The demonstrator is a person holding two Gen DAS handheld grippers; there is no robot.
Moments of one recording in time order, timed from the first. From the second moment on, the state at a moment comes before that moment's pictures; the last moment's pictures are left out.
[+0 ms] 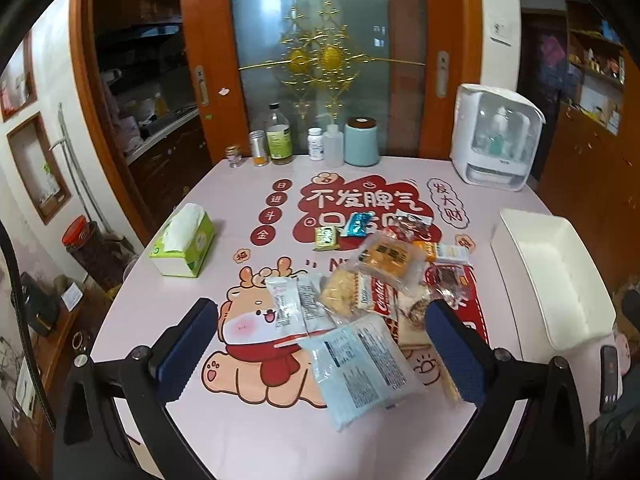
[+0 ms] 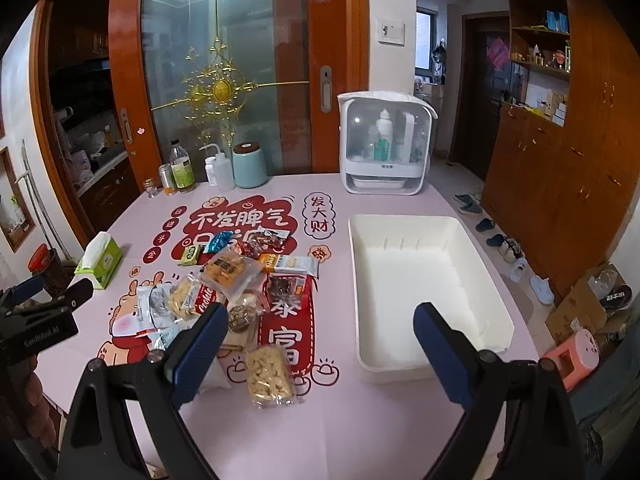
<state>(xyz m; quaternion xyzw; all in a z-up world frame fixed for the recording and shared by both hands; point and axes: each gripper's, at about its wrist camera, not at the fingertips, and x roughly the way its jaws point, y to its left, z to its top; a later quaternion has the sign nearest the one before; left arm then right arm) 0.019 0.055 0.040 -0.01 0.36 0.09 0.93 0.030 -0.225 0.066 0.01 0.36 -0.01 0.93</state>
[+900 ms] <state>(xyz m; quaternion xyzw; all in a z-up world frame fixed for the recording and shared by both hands) 0.081 0.041 -0.114 -0.03 0.50 0.09 0.86 0.072 -0.201 -0.057 -0.03 0.42 0.00 0.90</state>
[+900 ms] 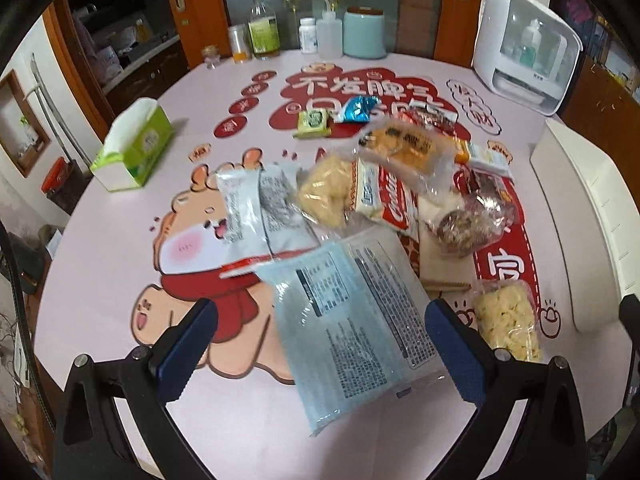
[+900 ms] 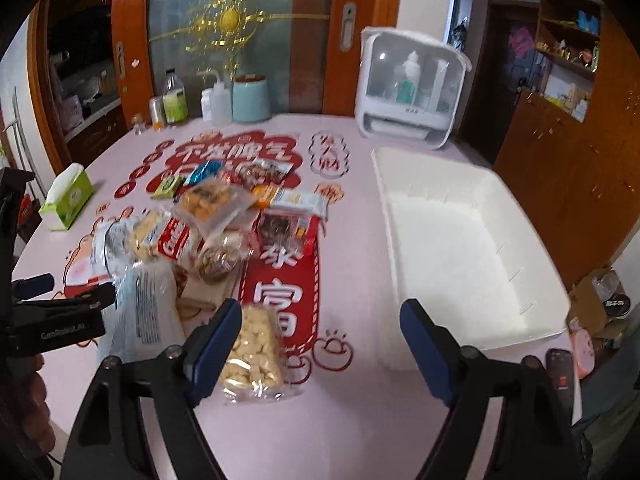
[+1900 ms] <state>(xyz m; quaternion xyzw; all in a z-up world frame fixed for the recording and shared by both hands) 0.110 0.036 -0.181 -0.09 0.55 0.08 0.82 0.094 -0.178 -0.125 -0.04 0.51 0.07 0.86</state>
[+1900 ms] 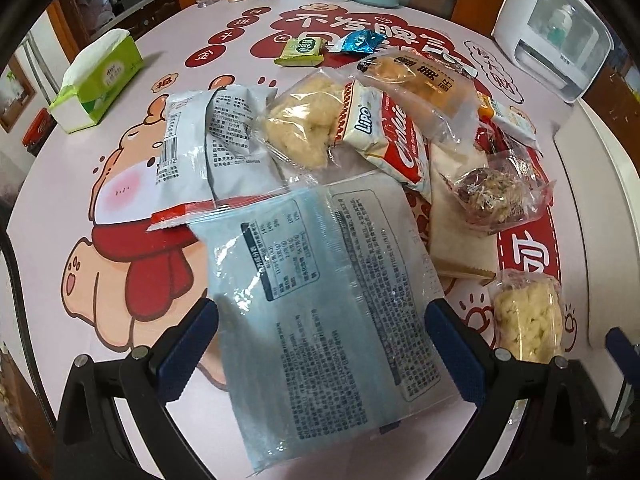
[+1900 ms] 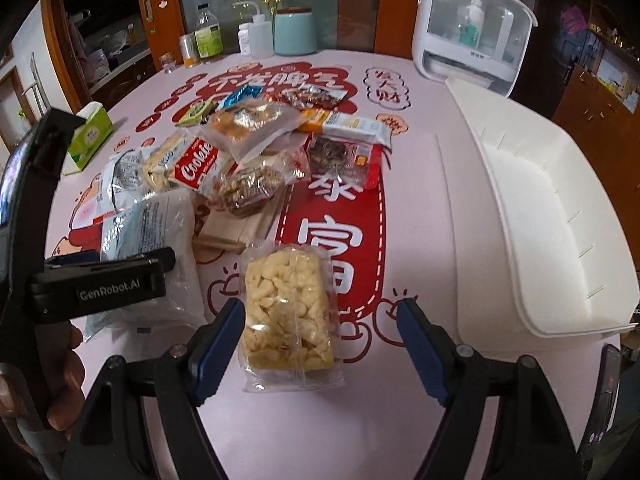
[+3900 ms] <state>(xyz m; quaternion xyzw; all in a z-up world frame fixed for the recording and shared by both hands) 0.089 0.009 -0.179 -0.05 0.57 0.06 0.82 0.089 -0.152 -0.151 -0.06 0.55 0.09 0.83</state>
